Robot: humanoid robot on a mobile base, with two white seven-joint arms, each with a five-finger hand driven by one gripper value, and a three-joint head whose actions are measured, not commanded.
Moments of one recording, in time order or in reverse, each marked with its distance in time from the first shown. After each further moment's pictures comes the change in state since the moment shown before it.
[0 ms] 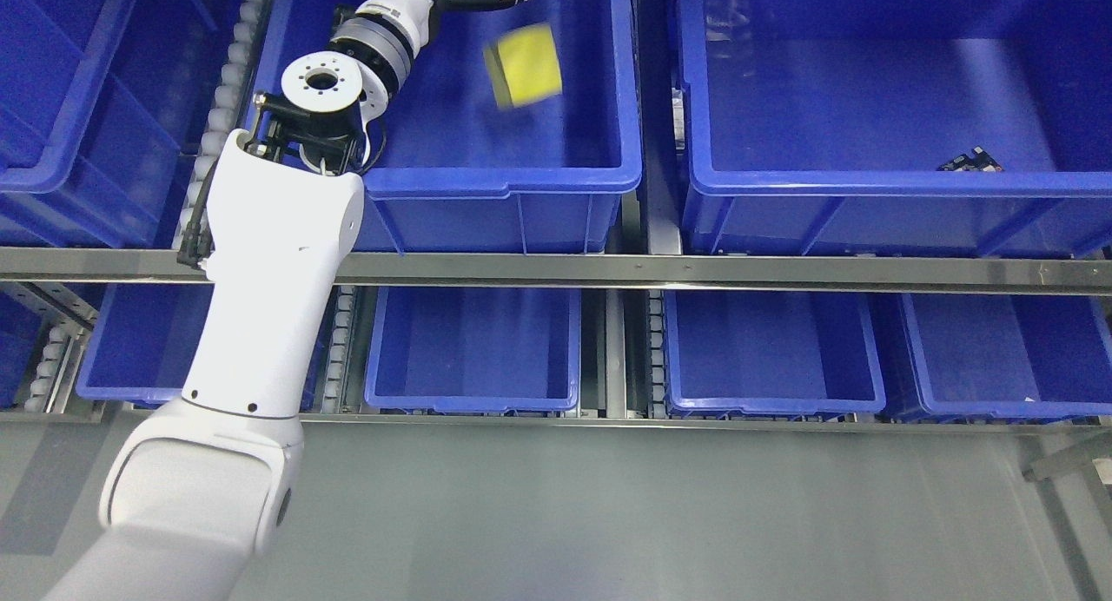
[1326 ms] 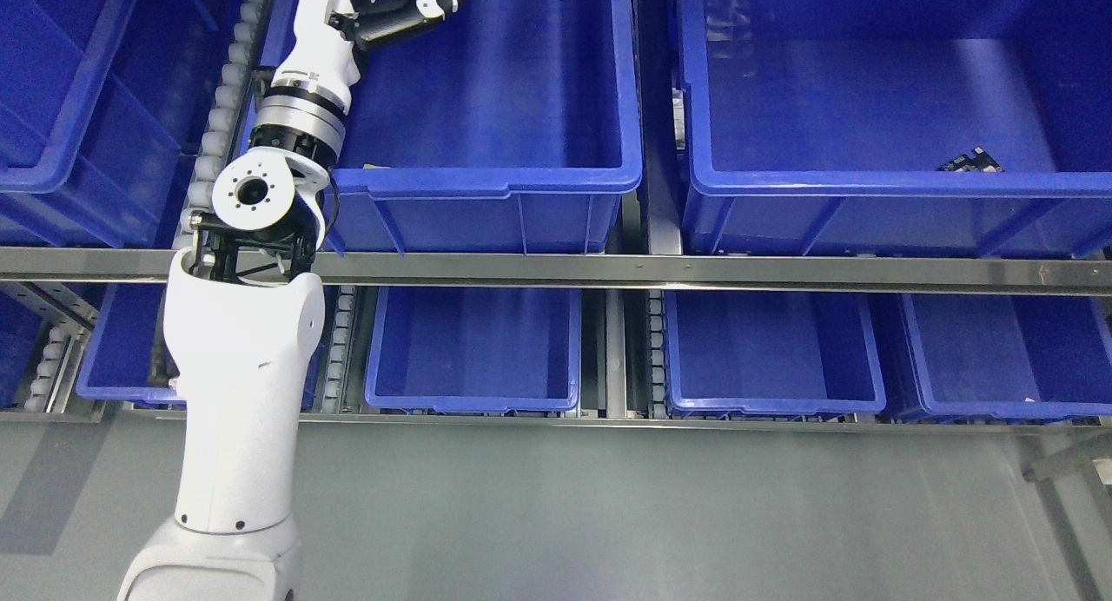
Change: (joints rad) left arm 0.292 0.000 0.160 -0.418 -0.024 -0.115 0.070; right arm 0.000 0.000 0.000 0.000 0.000 0.000 0.000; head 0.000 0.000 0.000
